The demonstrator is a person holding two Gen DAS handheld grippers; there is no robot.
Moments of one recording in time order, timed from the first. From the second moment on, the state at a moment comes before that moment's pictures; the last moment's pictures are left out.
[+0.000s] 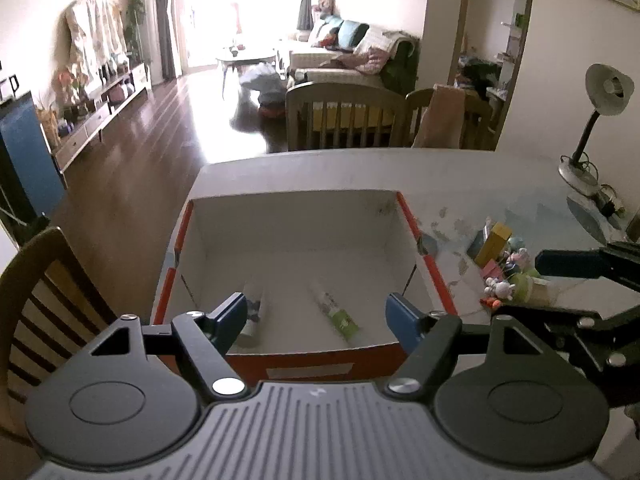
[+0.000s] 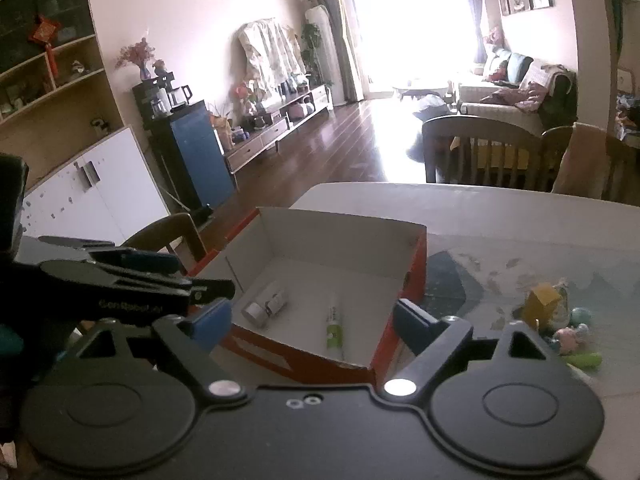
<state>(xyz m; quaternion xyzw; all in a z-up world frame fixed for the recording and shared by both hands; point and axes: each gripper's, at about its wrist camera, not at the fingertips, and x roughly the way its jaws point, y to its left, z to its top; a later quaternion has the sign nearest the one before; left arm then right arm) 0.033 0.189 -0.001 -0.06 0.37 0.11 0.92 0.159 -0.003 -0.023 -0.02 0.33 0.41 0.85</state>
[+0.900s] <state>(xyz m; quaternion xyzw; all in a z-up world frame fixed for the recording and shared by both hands) 0.067 0.080 -0.013 -0.06 0.33 0.06 0.94 0.184 -0.112 -0.041 0.03 0.34 0.38 0.86</state>
